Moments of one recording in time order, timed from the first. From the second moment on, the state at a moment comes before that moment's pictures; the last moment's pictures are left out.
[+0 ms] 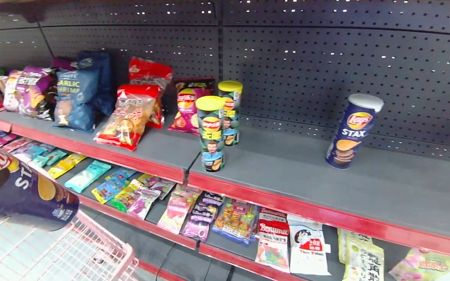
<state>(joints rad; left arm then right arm) 0.06 0.75 -0.45 -0.30 -0.29 0.18 0.00 0.00 0.00 0.00 0.00 0.00</state>
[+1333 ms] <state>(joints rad) 0.06 0.54 -0.43 -0.06 -0.33 0.22 0.00 0.00 0.00 0.00 0.00 0.00</state>
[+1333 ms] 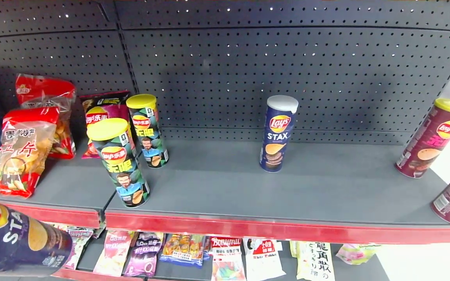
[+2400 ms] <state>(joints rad) 0.06 0.29 -0.43 0.14 -0.37 0.19 0.15 0.58 -0.36 -0.05 0.29 -0.17</state>
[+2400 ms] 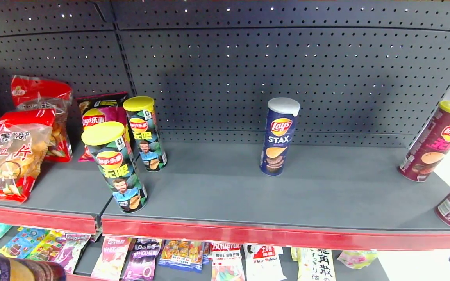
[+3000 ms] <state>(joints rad) 0.06 0.28 -0.43 0.14 -0.32 0.19 0.37 1.36 -0.64 -0.53 0.31 -0.16</state>
